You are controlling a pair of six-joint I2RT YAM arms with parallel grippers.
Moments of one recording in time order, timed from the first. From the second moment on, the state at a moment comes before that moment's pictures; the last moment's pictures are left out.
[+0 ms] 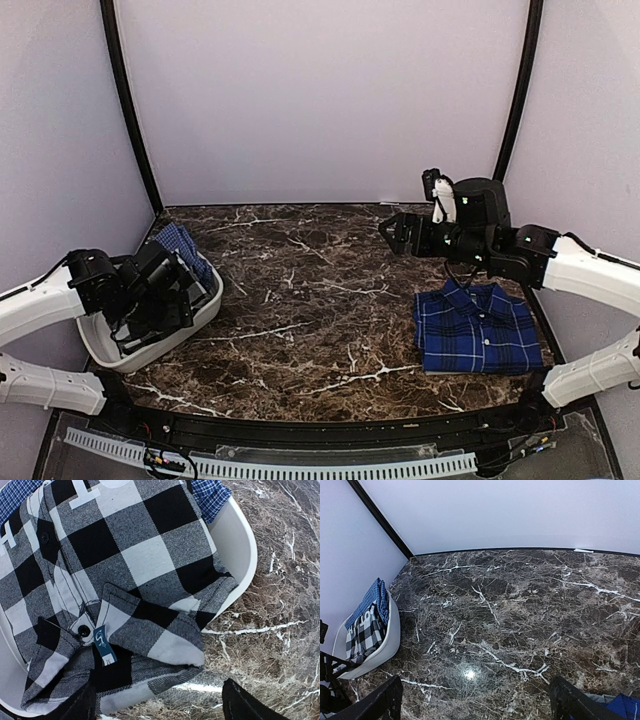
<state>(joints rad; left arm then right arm) -0.75 0.98 0.82 -1.06 -0.37 -0.97 0.80 1.18 0.97 -0.21 0.17 0.48</state>
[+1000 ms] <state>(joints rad) -0.72 1.19 1.15 -0.73 -0.27 -0.62 0.80 1.13 0.95 -0.20 0.17 0.44</state>
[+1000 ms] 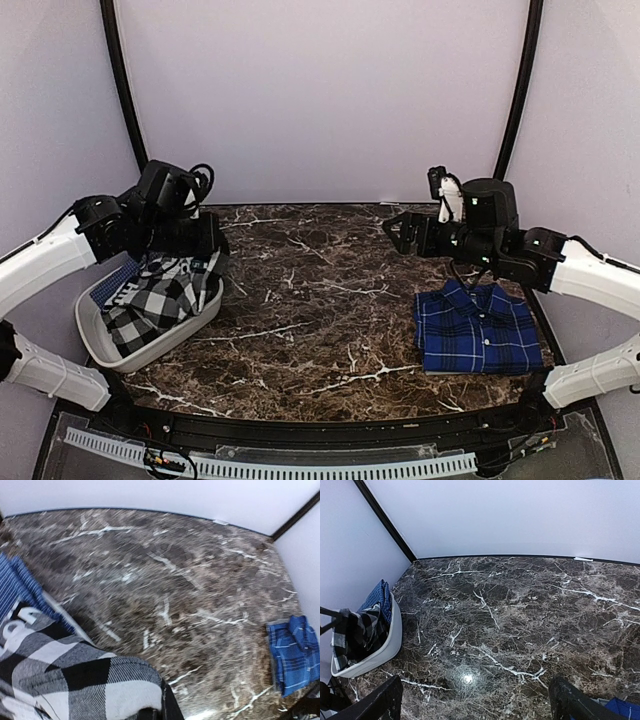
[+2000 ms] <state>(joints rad) -0.65 1.59 1.43 -0.17 0.49 -0.51 0.80 1.08 1.03 -0.28 0.26 0.40</state>
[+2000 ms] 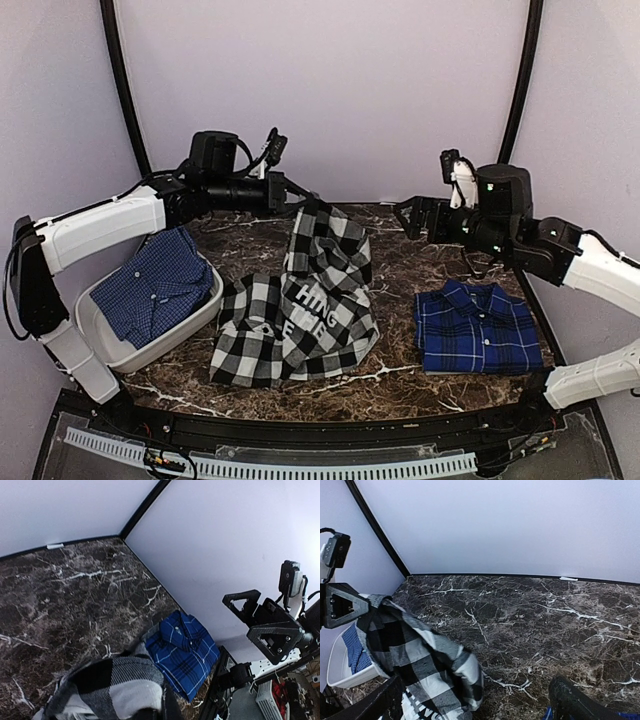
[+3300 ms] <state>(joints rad) -0.66 1.57 1.53 -0.01 0.80 -0.61 0.78 1.33 1.24 -0.18 -0.05 0.17</state>
